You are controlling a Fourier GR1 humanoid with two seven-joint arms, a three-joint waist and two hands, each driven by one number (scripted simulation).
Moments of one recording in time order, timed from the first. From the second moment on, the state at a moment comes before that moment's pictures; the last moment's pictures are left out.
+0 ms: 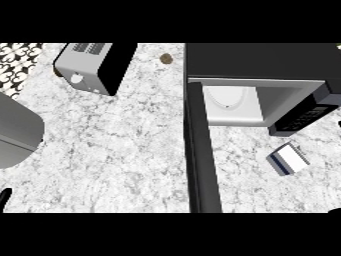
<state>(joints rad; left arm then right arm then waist) 0.67 0.04 0.00 -2.41 0.24 -0.26 -0.03 0.09 -0.32 -0.34 -1.65 -0.22 0.53 -0.28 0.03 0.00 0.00</state>
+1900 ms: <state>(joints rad) 0.96 0.04 0.14 -2.38 0.34 -0.54 -0.29 -0.27 -0.37 -0.28 -0.46 0.23 0.24 -0.99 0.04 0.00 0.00</state>
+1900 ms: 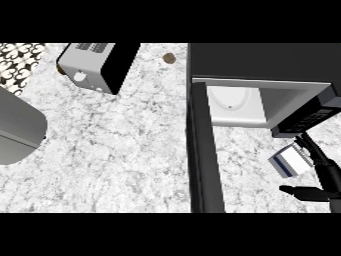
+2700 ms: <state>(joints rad) 0.99 0.05 0.14 -2.37 0.37 -0.58 -0.33 -0.30 -0.31 -0.26 -0.41 0.18 0.22 -1.04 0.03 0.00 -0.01</state>
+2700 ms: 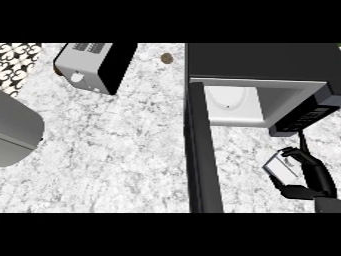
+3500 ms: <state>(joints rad) 1.05 0.08 0.22 -2.35 0.44 -0.61 -0.33 -0.36 -0.17 -0.27 -0.43 0.15 0.11 -1.03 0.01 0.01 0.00</state>
